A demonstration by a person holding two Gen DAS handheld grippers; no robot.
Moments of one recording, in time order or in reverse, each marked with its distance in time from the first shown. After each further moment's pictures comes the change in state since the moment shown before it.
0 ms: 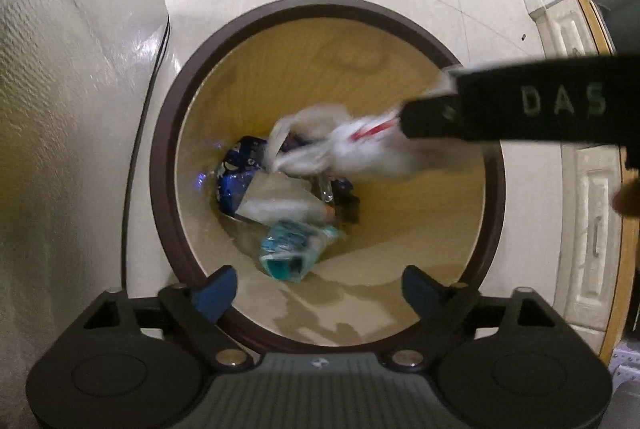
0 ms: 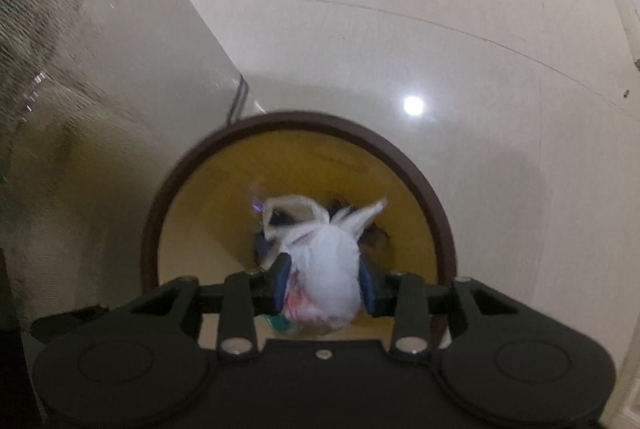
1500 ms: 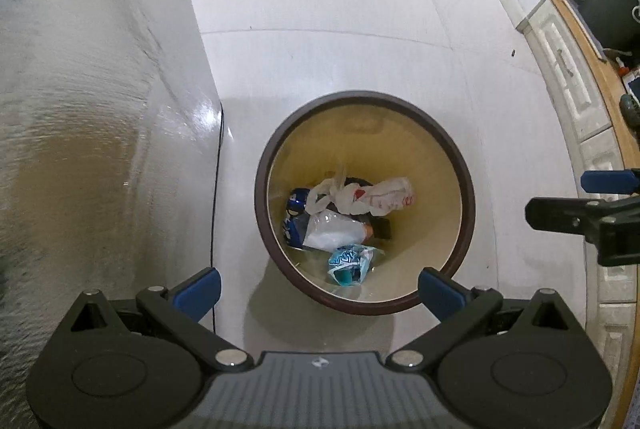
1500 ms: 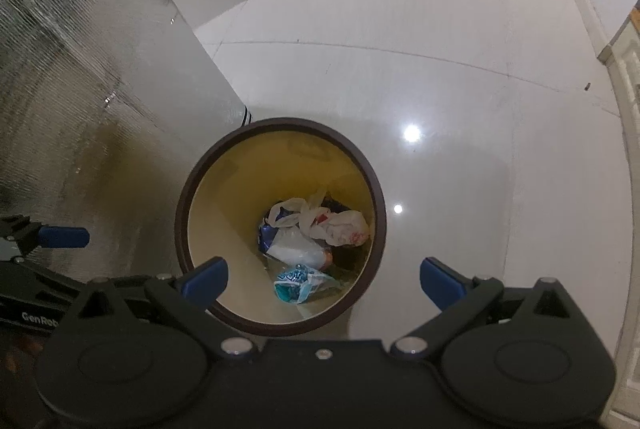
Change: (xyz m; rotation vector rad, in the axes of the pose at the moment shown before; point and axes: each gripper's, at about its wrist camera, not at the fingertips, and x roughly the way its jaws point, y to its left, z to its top) left arm -0.130 -0.015 -0.032 0.128 -0.167 0.151; right arm -0.105 -0.036 -0.071 0.051 -0.120 0.016
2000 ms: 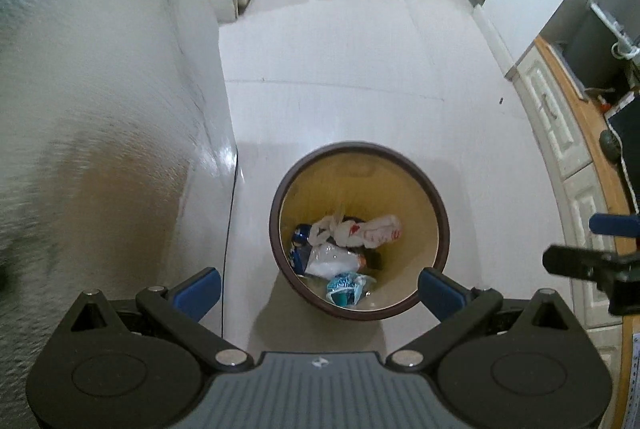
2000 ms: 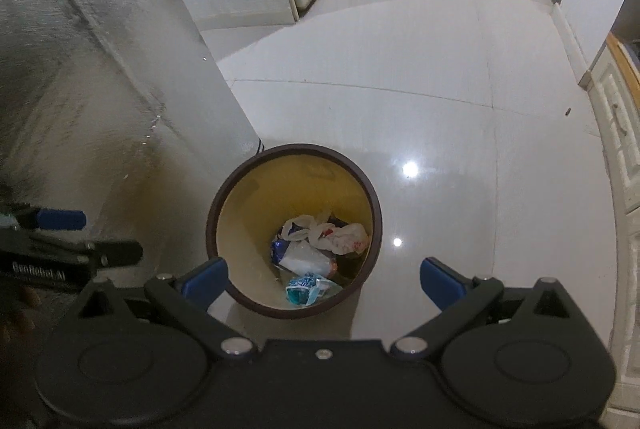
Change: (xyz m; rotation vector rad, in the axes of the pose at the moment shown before) left arm -0.081 0.000 -0.026 -0.025 -0.161 0.004; right arm -0.080 0.013 -0.038 -0.010 -0.129 0.001
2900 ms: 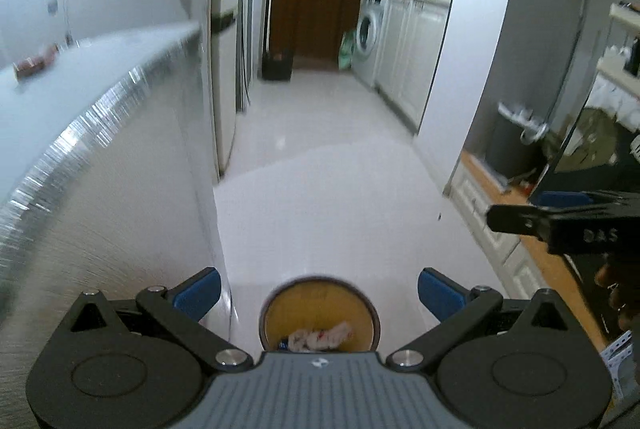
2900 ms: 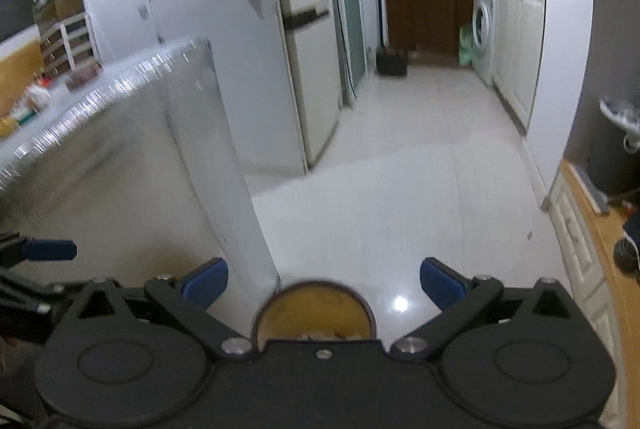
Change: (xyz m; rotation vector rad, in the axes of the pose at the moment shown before) left arm -0.239 -0.042 -0.066 0.119 -0.482 -0.052; right arm -0.199 0.045 -0.034 -0.040 -0.477 -0.020
